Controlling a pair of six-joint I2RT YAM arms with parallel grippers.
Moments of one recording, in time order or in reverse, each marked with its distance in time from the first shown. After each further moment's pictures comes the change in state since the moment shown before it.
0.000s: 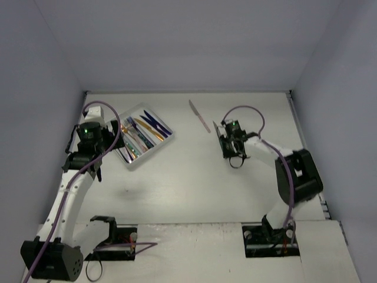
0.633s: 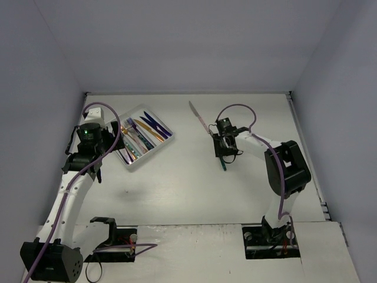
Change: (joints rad) left arm 0.000 0.000 0.000 0.000 0.003 0.000; right arm 0.039 0.135 0.145 -0.090 0.065 0.041
